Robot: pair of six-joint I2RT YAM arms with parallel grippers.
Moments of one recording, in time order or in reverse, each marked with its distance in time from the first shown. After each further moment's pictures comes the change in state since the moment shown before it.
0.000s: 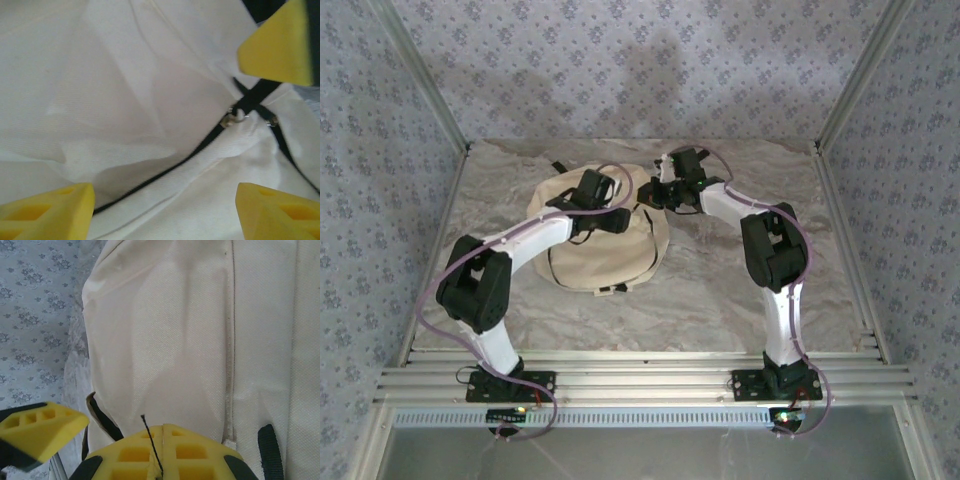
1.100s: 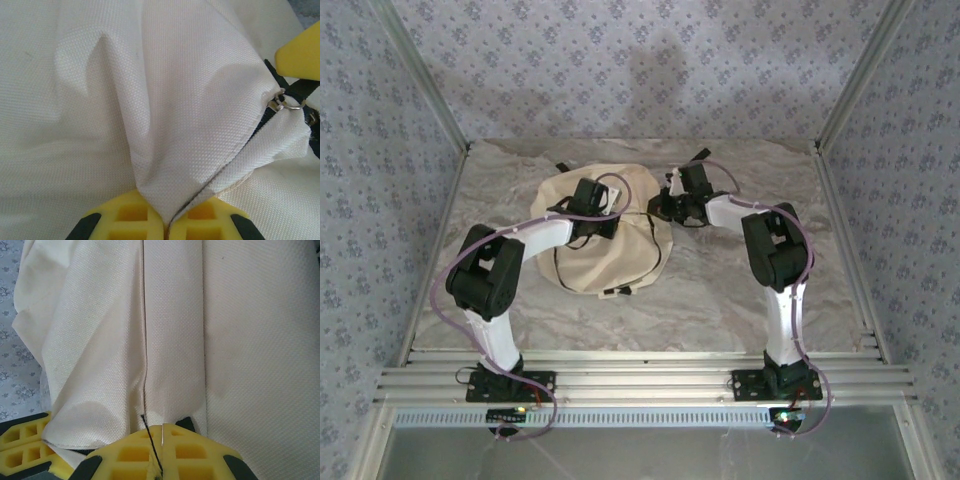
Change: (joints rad) left arm 0.061 0.082 -0.091 0.195 0.162 0.049; right arm -0.040 -0.021 -0.182 0.116 0.073 0.035
